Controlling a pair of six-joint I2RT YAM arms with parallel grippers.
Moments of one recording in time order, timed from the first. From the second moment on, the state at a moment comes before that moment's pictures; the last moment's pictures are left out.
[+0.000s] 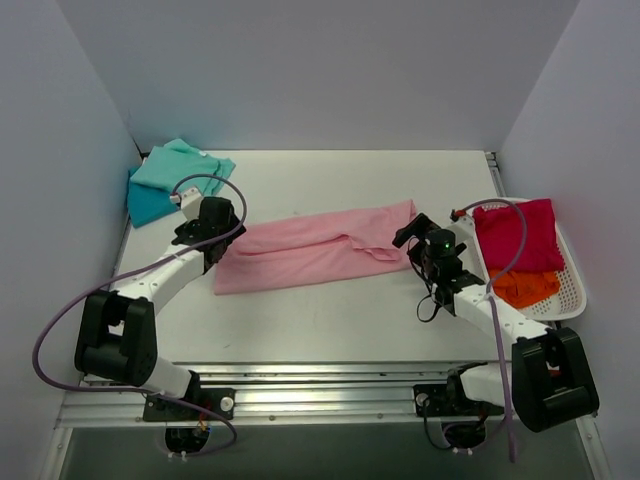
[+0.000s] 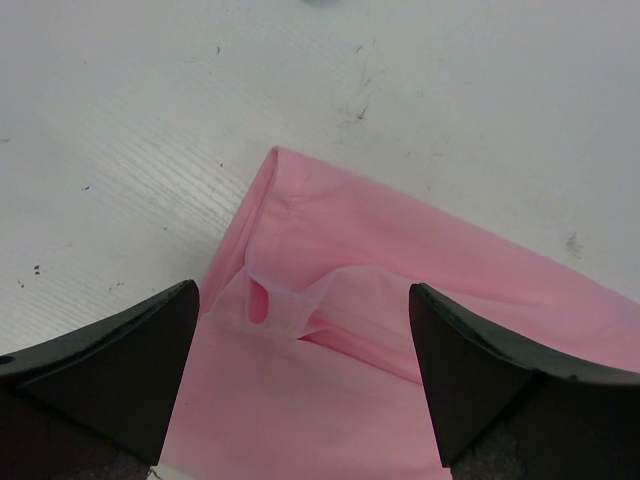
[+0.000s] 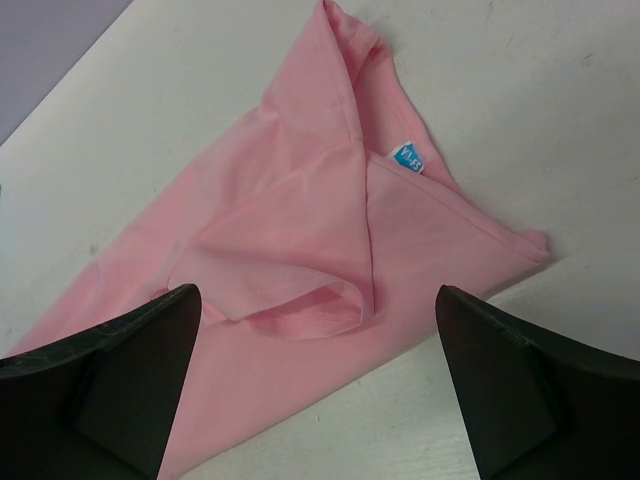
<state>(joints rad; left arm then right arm) -0.28 1.49 0.93 -0.20 -0.50 -0.77 0.27 1.20 0.50 0.23 0.29 0.76</state>
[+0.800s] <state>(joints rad) -0.25 1.57 1.08 -0.18 -0.43 -0.71 0.29 1.69 0.61 0.43 0.27 0.81</state>
